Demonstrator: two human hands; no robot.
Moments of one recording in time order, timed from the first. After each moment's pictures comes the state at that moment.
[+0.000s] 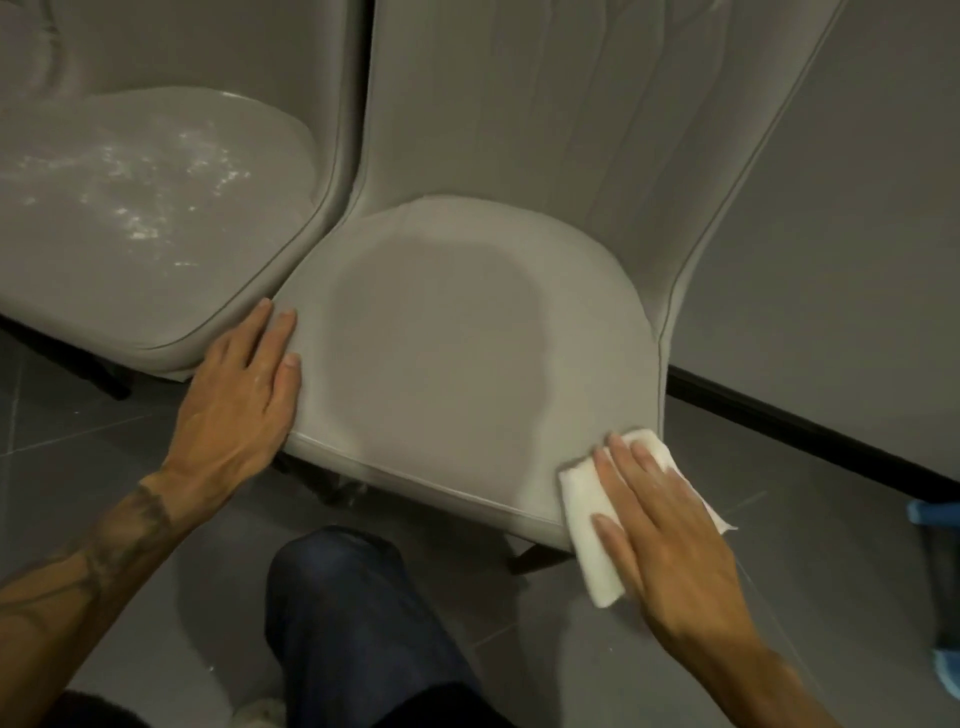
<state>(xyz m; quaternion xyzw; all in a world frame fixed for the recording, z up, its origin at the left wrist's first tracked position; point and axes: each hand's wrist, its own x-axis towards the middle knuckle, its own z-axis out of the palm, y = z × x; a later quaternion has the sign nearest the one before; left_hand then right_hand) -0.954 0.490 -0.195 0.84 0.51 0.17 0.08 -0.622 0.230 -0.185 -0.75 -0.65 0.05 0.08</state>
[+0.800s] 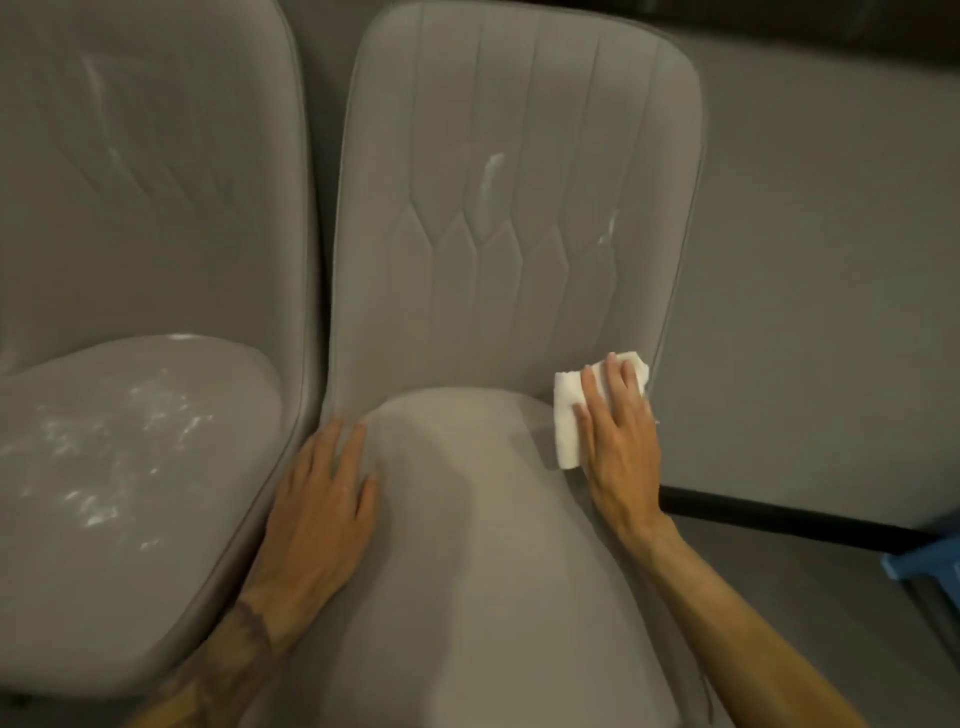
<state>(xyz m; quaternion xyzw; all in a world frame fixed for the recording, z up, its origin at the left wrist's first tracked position) -0.866 0.598 -0.160 0.88 0.42 0.20 0.05 -0.549 0.467 -0.157 -0.80 -0.51 -0.19 0.26</state>
